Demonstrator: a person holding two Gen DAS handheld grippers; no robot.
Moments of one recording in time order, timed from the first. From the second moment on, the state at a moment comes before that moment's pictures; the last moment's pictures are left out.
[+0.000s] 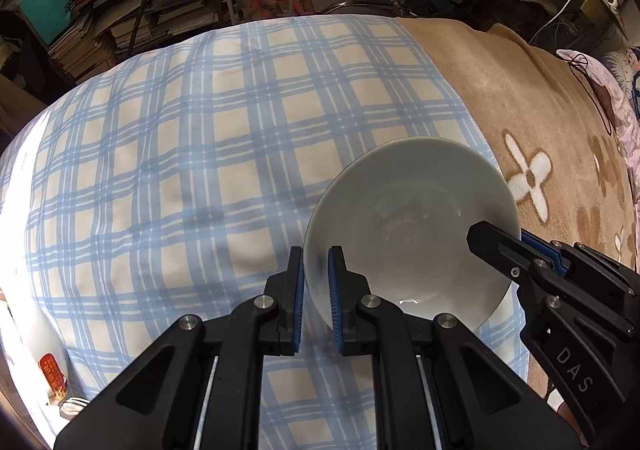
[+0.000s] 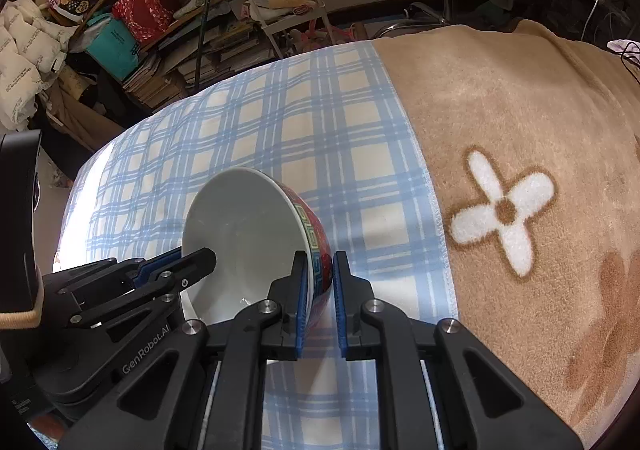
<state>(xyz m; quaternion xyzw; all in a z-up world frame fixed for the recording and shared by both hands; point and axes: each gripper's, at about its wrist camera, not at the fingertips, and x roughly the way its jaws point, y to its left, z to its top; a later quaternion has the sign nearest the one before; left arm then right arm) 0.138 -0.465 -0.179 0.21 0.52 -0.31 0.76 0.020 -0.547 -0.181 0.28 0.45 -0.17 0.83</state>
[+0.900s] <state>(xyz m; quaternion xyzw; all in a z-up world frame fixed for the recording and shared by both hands) 0.096 -0.303 -0.078 0.17 0.44 -0.29 0.83 0.011 -0.420 -0.108 0.25 0.43 -0.11 0.86</state>
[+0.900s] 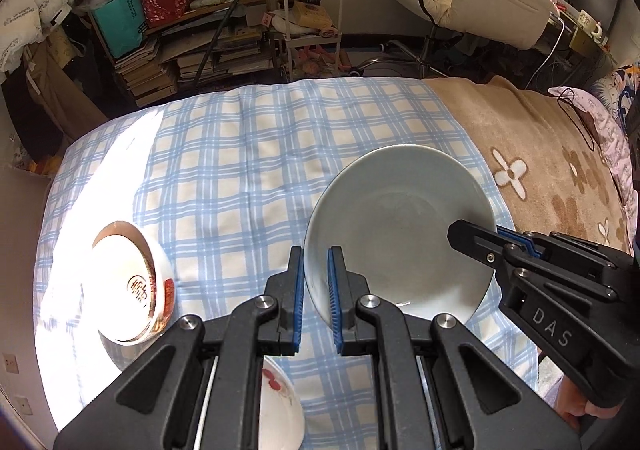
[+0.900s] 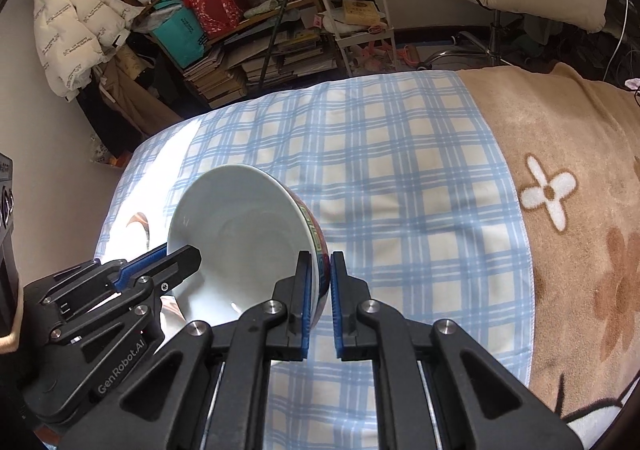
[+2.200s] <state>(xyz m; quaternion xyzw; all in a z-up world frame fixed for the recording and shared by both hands) 0.166 -0.088 -0.094 0.08 0.46 -0.19 0.86 0.124 -0.223 -0.097 0.14 0.42 0.00 0.90</state>
